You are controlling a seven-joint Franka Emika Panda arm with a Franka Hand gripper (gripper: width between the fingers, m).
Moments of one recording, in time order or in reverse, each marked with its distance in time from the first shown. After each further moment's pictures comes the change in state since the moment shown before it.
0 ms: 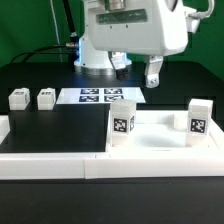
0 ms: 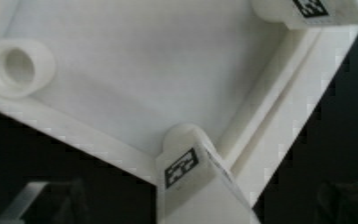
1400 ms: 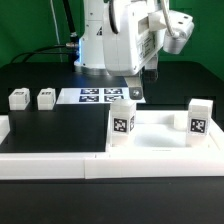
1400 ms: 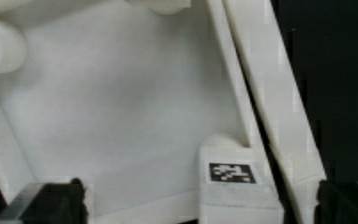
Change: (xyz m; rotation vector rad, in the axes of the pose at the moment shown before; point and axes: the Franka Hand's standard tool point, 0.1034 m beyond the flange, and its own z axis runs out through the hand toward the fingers) arm -0.002 -0.020 0.009 -0.068 -0.003 0.924
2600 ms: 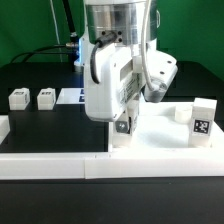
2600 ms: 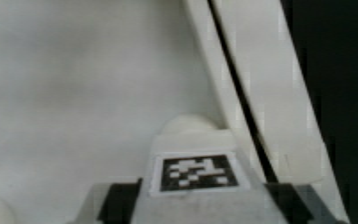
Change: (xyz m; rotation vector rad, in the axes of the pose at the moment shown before) arm 0.024 -0.022 0.044 -0.019 0.056 0.057
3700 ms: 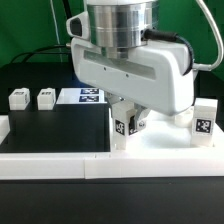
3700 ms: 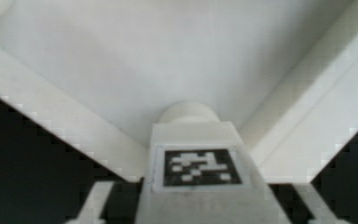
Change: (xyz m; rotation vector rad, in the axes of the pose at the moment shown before) arm -0.001 -0.003 -0.001 -0.060 -0.005 -0.999
